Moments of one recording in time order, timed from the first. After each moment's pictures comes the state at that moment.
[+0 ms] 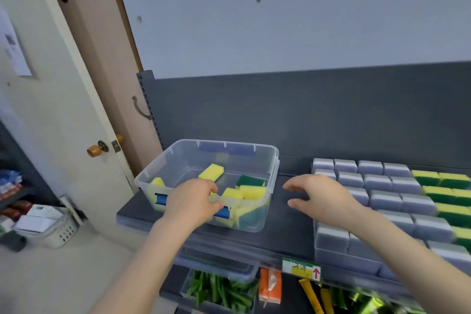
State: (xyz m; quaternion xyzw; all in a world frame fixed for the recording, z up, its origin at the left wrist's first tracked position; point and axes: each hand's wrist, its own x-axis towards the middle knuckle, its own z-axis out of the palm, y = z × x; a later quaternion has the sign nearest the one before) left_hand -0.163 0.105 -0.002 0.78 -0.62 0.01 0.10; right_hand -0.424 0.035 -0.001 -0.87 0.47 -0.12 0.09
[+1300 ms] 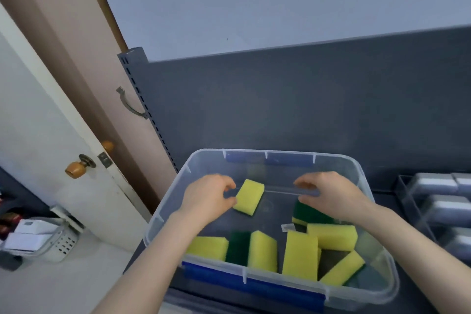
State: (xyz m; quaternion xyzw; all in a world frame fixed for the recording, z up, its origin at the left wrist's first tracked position) left_hand 0.032 -0.097 -0.060 0.72 -0.69 -0.07 0.07; right_hand -0.234 -0.140 -0.059 -0.83 0.52 -0.09 0.17
